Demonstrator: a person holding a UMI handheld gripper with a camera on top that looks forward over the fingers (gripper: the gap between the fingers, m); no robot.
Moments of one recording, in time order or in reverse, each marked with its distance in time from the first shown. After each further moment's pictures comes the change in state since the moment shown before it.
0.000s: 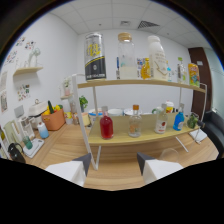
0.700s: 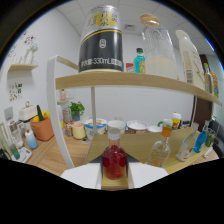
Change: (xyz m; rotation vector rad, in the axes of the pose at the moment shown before) arm -0.018 -0.049 0.127 0.079 0.038 -0.054
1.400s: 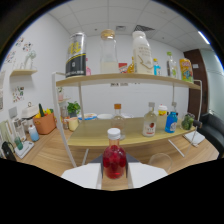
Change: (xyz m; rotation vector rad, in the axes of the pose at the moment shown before) arm 0.070 0.046 -0.100 0.001 0.019 0.051
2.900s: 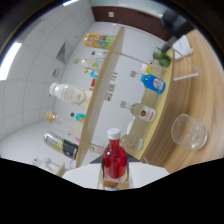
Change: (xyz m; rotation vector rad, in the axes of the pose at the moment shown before) arm 0.010 -0.084 -0.018 0.090 -0.298 1.175
